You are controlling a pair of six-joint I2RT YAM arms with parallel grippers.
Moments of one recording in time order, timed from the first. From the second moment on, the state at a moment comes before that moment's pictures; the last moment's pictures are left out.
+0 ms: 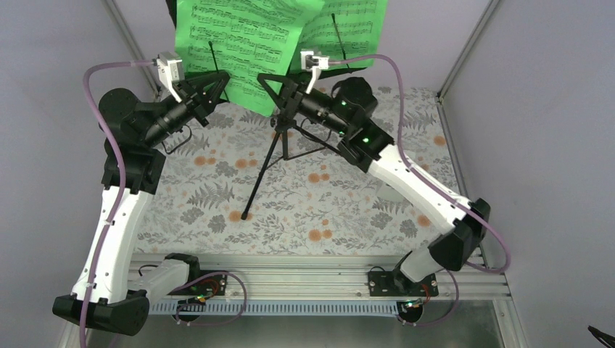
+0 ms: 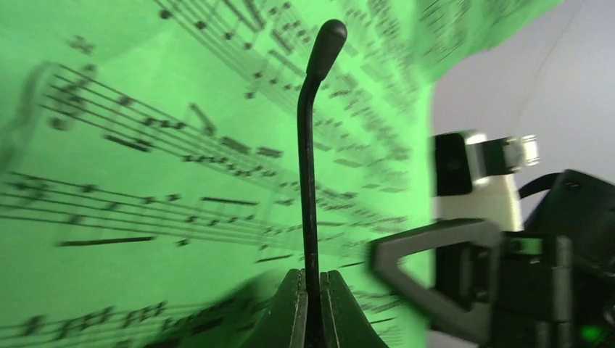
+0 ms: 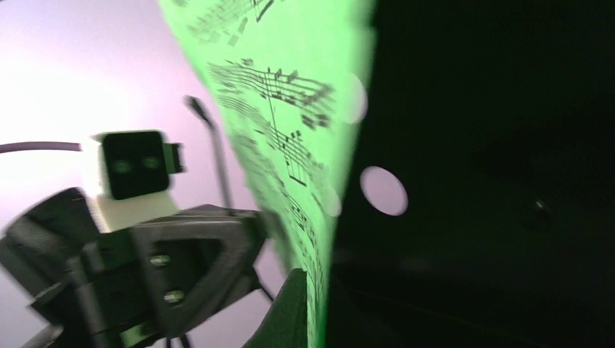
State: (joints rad) left arm -0.15 1.03 1.34 -0.07 0.69 -0.42; right arm 0.79 1.56 1.59 0.22 -0.36 0.60
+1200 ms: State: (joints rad) left arm -0.14 1.07 1.34 -0.04 0.75 -0.40; right arm 0.79 1.35 1.34 0.23 -0.40 0.39
